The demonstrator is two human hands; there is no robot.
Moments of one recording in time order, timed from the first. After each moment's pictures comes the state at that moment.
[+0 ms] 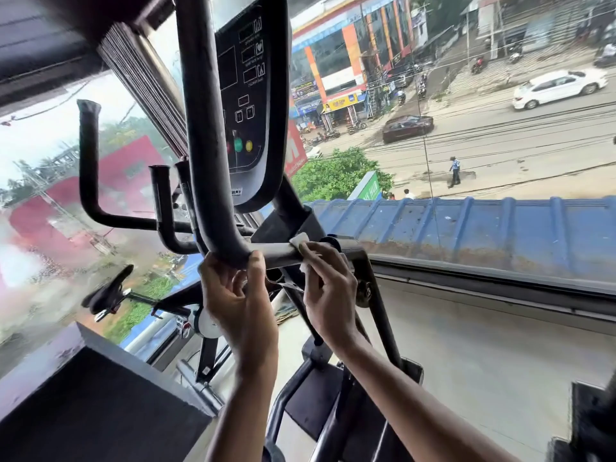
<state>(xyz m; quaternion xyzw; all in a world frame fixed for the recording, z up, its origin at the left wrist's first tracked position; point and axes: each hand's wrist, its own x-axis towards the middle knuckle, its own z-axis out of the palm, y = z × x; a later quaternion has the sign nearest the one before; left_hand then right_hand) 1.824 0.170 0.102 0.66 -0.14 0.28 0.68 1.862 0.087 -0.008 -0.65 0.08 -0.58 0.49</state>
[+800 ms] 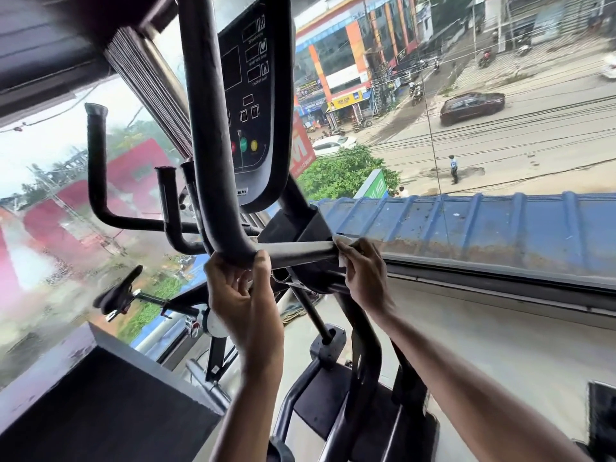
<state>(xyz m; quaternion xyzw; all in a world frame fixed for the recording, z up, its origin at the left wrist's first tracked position) 1.826 0.172 0.102 0.65 -0.17 0.28 0.69 1.913 0.003 -0.075 -0.79 0.10 -0.50 0.34</state>
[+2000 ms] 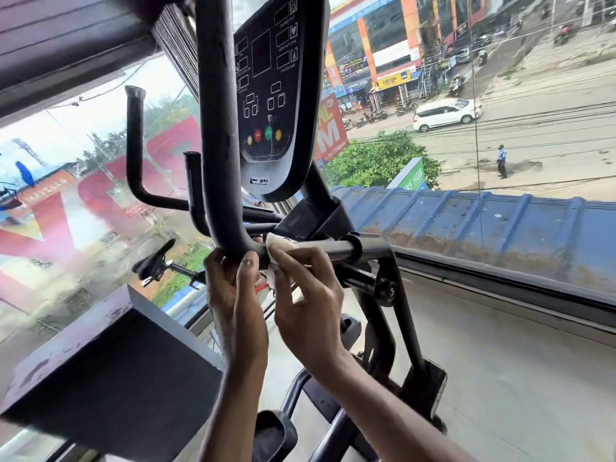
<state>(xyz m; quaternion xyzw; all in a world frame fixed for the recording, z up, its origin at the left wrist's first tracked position) 1.821 0.181 0.111 0.71 -0.14 0.25 0.64 1.821 0.117 0.058 -0.61 -0.02 -0.56 0.56</state>
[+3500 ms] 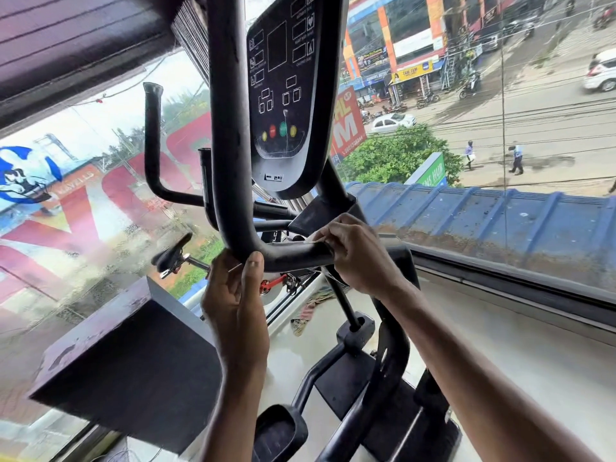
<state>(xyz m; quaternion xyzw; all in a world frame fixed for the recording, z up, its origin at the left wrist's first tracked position) 1.818 0.186 0.117 0.72 -0.16 0.29 0.61 1.872 0.016 0.060 -0.81 -0.08 -0.31 0.48</state>
